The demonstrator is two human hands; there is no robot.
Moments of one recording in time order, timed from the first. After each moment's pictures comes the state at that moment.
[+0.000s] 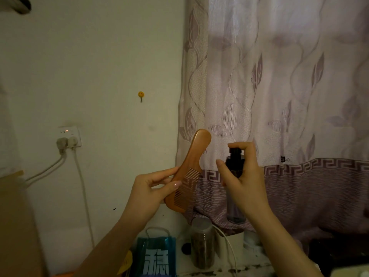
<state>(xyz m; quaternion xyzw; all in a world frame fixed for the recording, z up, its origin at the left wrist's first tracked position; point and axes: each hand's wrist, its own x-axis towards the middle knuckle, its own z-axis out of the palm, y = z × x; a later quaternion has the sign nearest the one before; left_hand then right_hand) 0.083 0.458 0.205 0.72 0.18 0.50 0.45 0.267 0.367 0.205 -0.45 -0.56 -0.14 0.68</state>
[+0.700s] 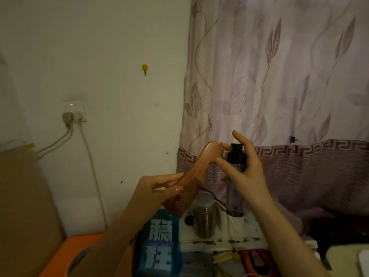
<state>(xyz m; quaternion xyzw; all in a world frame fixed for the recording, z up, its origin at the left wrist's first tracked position) 0.076 0.464 0.152 0.76 0.22 0.43 0.45 0.278 0.376 0.164 -0.45 -0.54 0.07 0.71</state>
